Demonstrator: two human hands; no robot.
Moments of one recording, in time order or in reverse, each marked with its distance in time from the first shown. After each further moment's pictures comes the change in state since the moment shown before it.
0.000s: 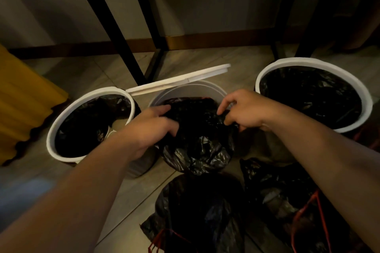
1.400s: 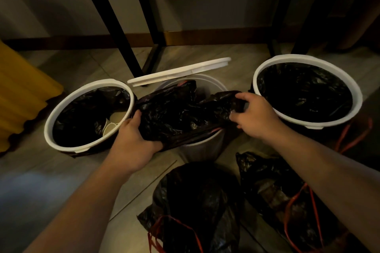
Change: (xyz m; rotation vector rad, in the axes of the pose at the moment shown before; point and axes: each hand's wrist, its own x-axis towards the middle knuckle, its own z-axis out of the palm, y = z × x) left_hand -0.028 -0.067 -0.010 0.179 0.248 0.202; right_hand -0.013 0.054 0.026 0.111 0.385 -0.064
